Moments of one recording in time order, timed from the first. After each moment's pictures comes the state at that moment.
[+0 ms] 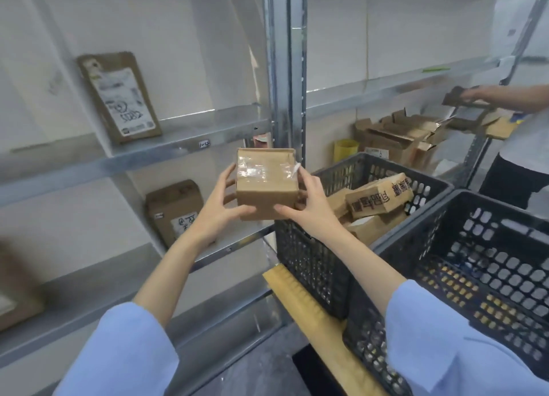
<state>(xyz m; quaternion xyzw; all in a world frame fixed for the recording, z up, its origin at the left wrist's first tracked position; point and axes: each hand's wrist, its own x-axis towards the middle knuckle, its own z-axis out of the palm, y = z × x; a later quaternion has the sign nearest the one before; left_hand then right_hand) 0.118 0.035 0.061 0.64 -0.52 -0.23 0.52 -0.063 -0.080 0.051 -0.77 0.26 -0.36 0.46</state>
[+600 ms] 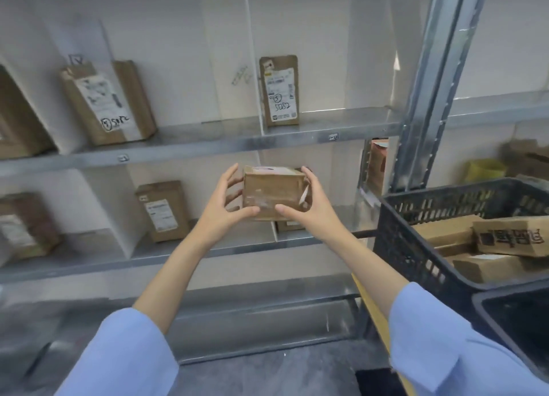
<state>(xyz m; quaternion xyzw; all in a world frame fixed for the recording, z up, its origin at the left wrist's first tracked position) 0.149 0.251 0.080 0.73 -0.37 -0.07 0.58 0.050 0.058 0.053 -0.78 0.05 -0.26 0.56</state>
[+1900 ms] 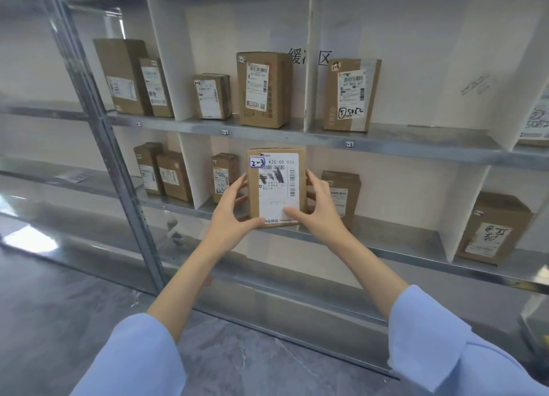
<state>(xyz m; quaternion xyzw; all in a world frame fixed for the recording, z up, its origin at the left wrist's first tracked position) 0.213 0.710 0.064 0.79 -0.20 0.12 0.57 0.214 0.499 0.061 -0.81 -0.11 -0.16 0.55</state>
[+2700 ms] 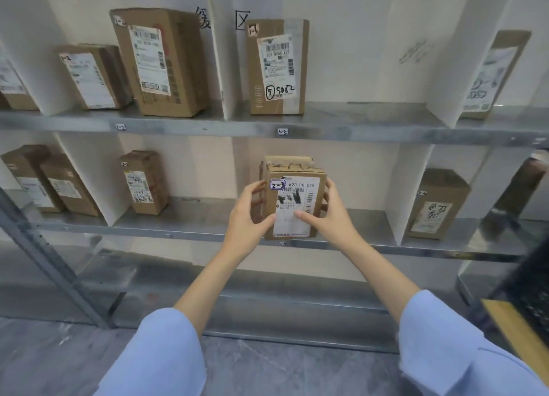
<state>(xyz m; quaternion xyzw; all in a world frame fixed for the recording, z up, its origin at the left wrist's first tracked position) 0.315 0.527 0.012 0.77 -0.28 0.08 0.57 0.269 0.333 0.009 -0.80 0.03 -0.19 0.57</state>
